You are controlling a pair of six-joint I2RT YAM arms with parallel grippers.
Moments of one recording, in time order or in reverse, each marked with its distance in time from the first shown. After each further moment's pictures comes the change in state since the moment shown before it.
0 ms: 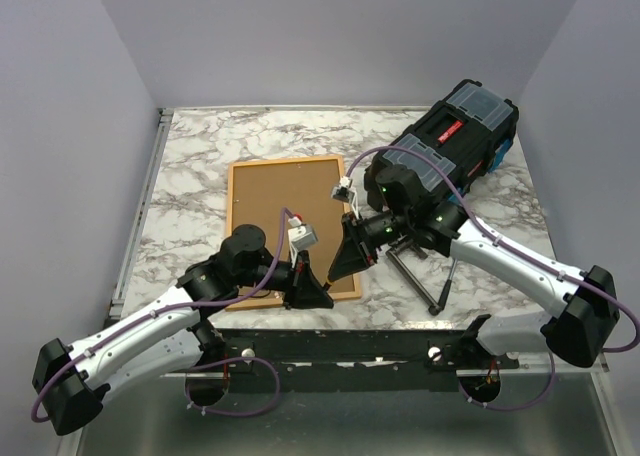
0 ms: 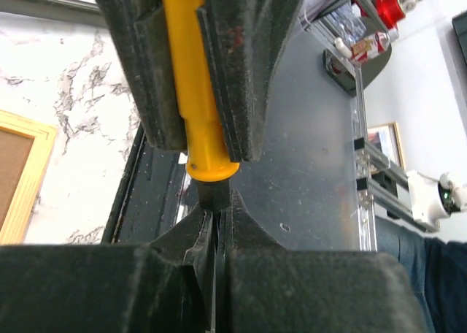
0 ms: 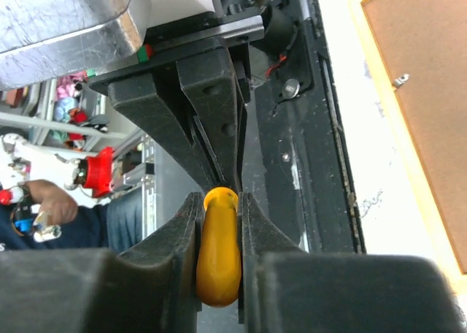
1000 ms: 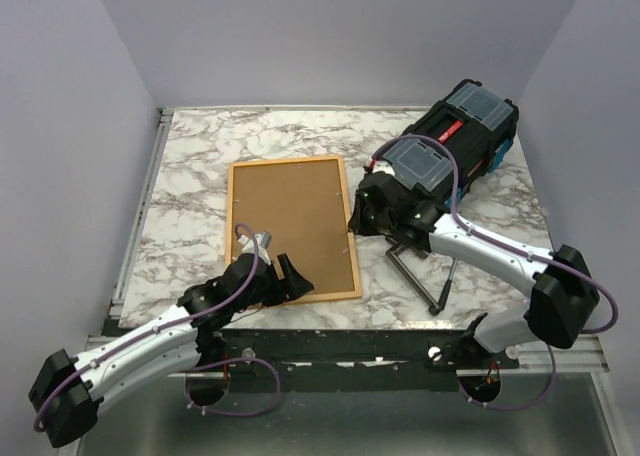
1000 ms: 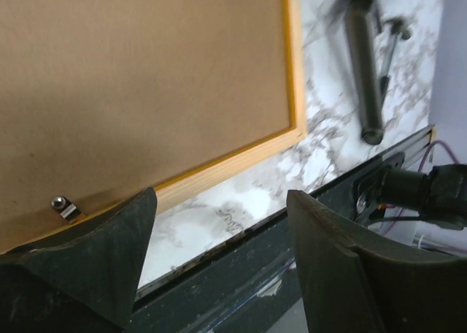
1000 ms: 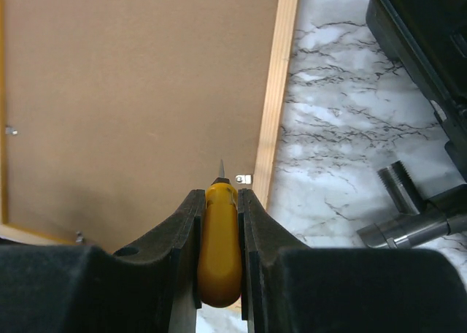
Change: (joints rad) left arm 0.008 -0.192 -0.264 -0.166 -0.817 -0.506; right arm 0.005 0.104 -0.027 -0.014 1.182 0.227
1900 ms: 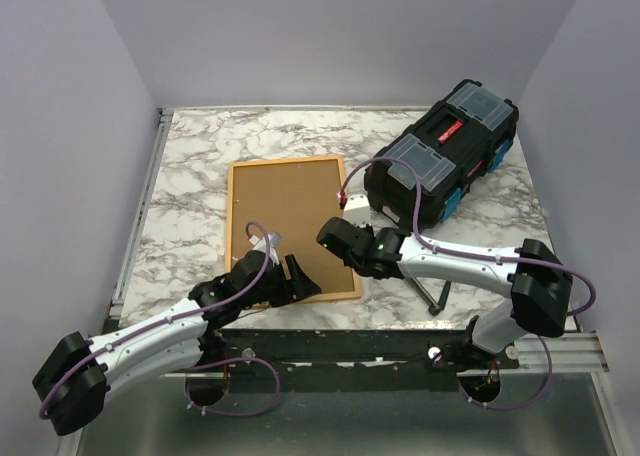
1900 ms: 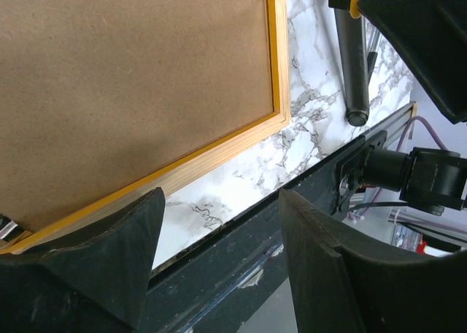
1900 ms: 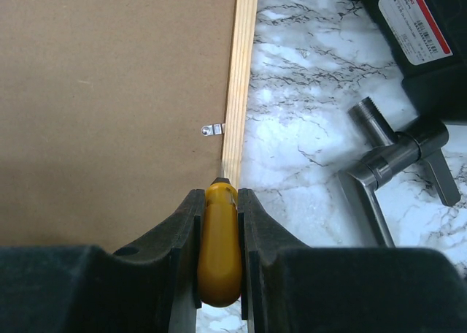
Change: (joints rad) left arm -0.001 0.201 -0.032 0.183 0.151 -0.054; right arm 0.304 0.139 0.042 -0.196 0.440 0.111
